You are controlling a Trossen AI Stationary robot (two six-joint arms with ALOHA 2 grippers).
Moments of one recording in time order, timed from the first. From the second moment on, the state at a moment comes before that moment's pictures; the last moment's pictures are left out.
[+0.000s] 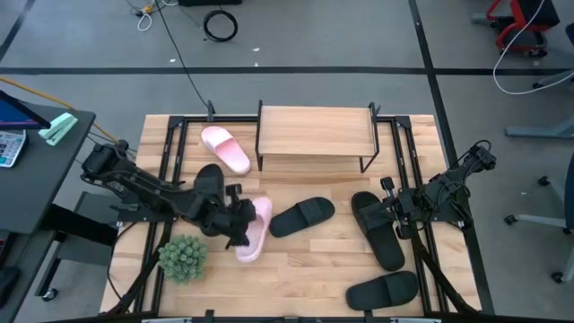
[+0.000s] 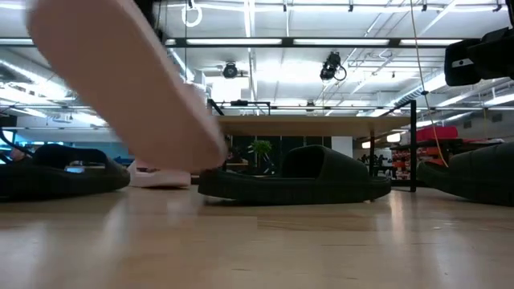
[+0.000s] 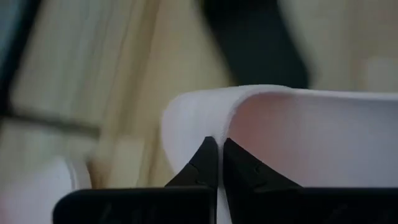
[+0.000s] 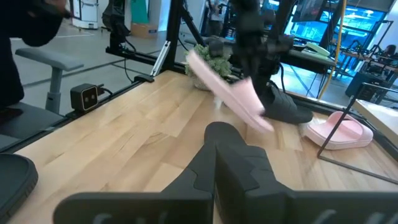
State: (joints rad) left arm -0.43 1.43 0.99 -0.58 -0.56 -0.28; right arm 0.58 0.02 0.09 -0.19 0.31 -0.13
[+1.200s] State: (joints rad) left arm 0.34 1.62 1.41 -0.36 -0.55 0.54; right arm 0.58 0.02 0.09 -0.19 0.31 -0.13
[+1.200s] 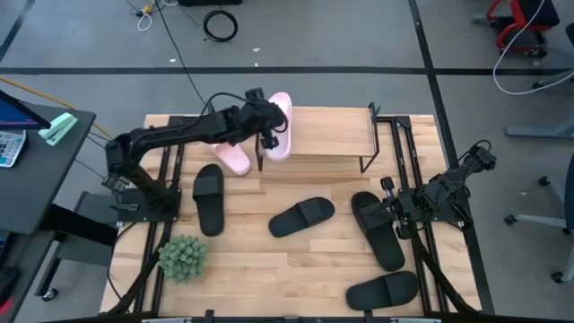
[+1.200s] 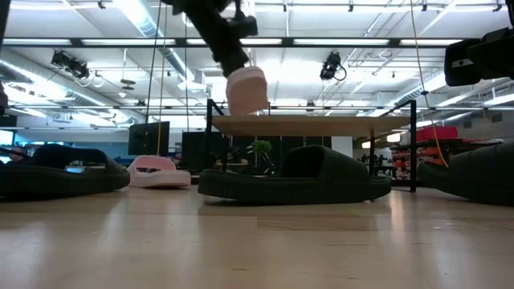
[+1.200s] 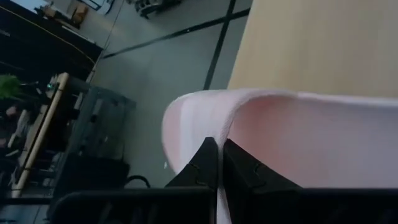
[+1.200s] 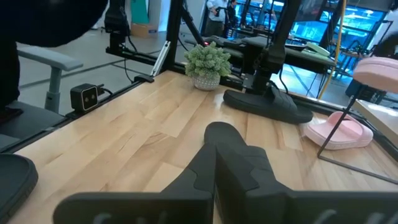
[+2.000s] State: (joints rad) left arm 0.43 1.70 1.41 -0.43 -0.56 0.61; right arm 0.58 0.02 0.09 -0.19 0.31 -0.13
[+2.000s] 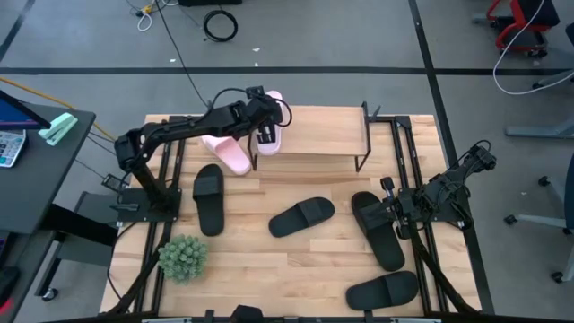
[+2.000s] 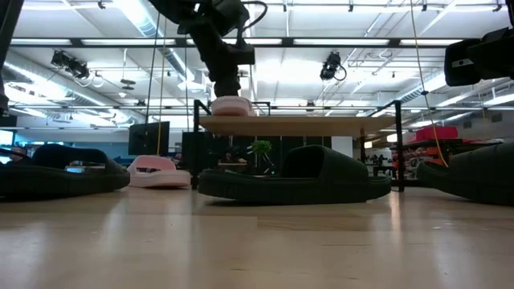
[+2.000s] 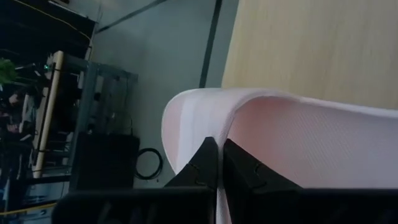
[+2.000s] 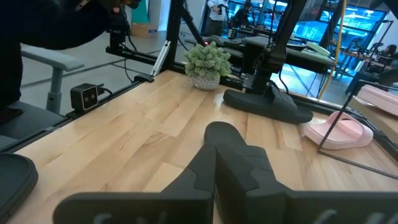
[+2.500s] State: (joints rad) left arm 0.40 1.70 1.41 -0.45 -0.71 0.65; right arm 0.58 0.02 0.09 -0.19 0.31 -0.13
